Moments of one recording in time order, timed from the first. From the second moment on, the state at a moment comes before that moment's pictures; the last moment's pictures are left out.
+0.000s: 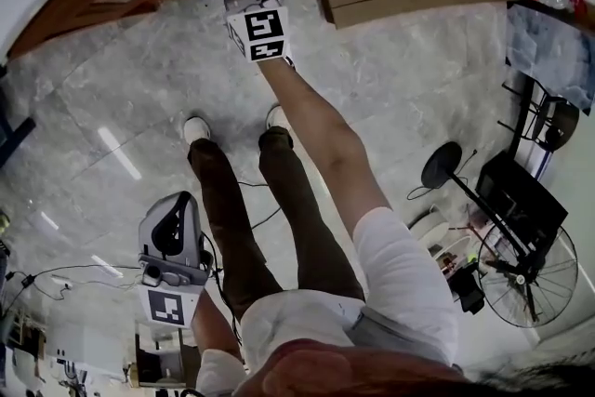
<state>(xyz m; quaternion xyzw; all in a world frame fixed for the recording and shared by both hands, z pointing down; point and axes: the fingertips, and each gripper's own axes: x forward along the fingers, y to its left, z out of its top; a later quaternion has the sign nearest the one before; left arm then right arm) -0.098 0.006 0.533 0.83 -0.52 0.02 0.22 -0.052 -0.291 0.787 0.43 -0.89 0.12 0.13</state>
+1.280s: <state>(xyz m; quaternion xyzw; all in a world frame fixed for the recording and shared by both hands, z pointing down) -0.020 -0.036 0.554 0.84 -0.48 0.06 0.23 0.208 -0.409 0.796 0.59 -0.78 0.16 0.14</state>
